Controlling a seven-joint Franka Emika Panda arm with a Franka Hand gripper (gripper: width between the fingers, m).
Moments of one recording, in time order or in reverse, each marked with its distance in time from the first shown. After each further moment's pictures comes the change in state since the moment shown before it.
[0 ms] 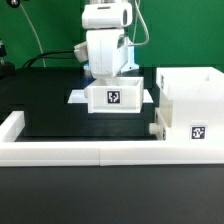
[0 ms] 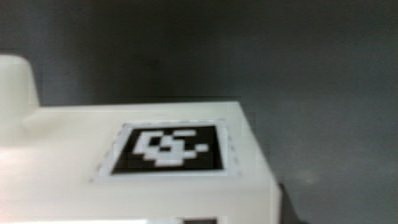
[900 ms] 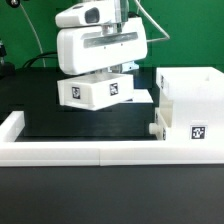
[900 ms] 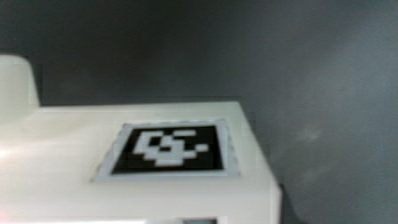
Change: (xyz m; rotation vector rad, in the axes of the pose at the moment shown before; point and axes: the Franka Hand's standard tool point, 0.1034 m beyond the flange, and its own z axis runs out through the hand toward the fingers) arm -0.004 -0.007 -0.005 0.012 0.025 0.434
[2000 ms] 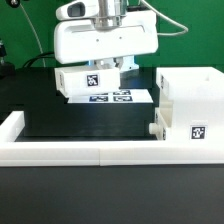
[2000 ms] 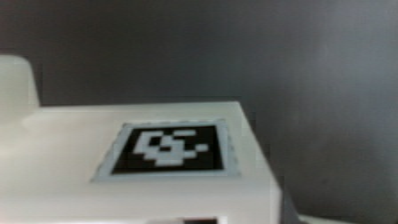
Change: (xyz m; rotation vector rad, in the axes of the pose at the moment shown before) arm -0.014 -0.022 -0.012 0.004 0.017 0.666
